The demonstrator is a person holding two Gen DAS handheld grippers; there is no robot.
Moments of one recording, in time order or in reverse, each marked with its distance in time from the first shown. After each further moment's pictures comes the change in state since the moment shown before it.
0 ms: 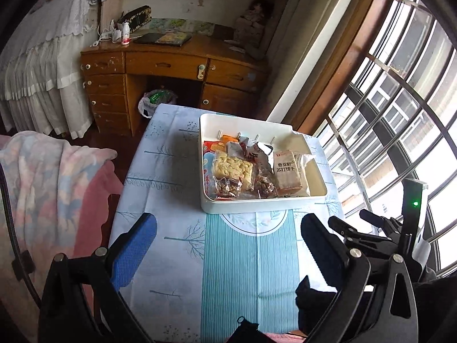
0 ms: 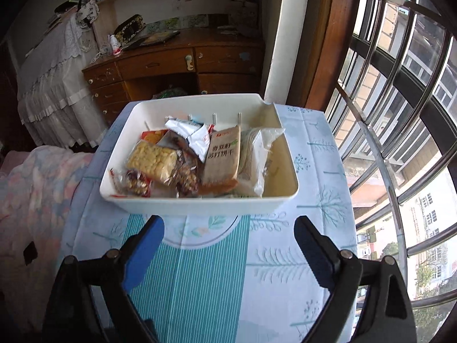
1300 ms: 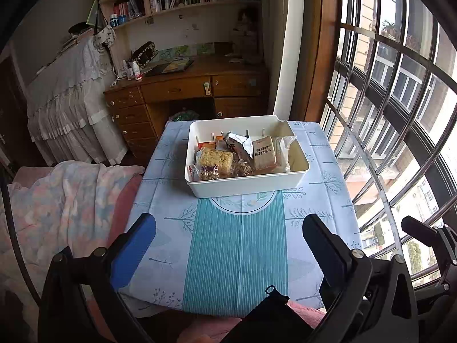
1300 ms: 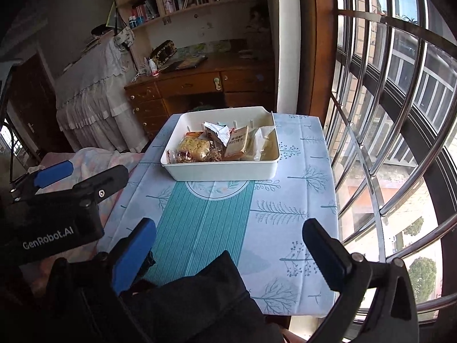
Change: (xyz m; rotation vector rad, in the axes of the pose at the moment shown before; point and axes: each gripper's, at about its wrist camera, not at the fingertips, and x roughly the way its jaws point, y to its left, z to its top) left arm -0.057 -0.172 -0.074 0.148 -0.077 0.277; right arm -0.162 -0.053 -0.092 -0.003 -0.113 0.164
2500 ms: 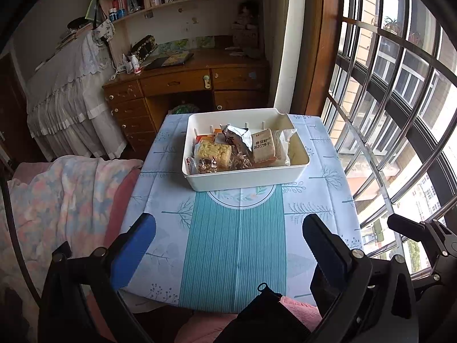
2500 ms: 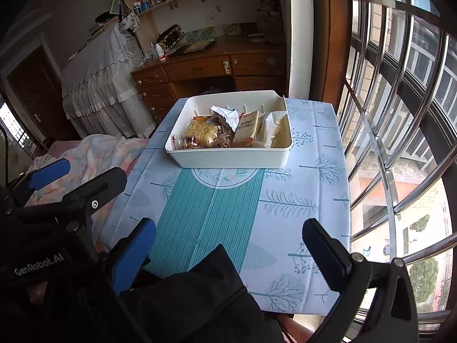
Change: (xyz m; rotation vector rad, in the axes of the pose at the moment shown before) left arm 0.010 -0.002 -0.003 -0.002 0.032 -0.007; right arm 0.025 0.001 0.000 -0.018 0.086 0.048
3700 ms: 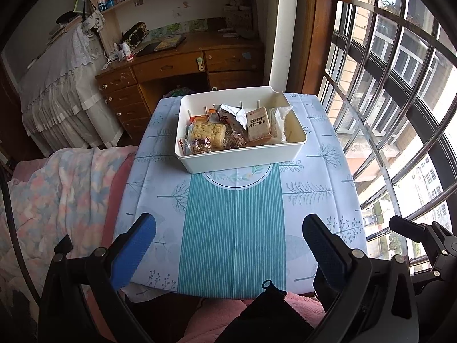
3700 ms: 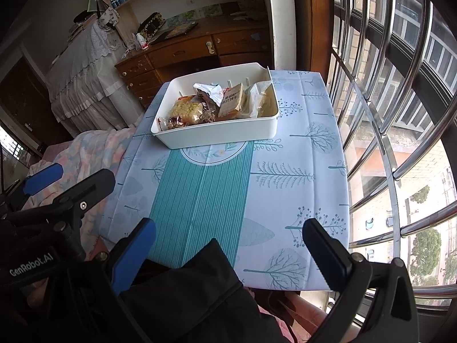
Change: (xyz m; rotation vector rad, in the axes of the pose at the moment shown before) left arm 0.011 -0.007 -0.011 0.032 0.083 -0.006; right arm 0.010 -0.019 -0.011 0.102 0.107 -0.008
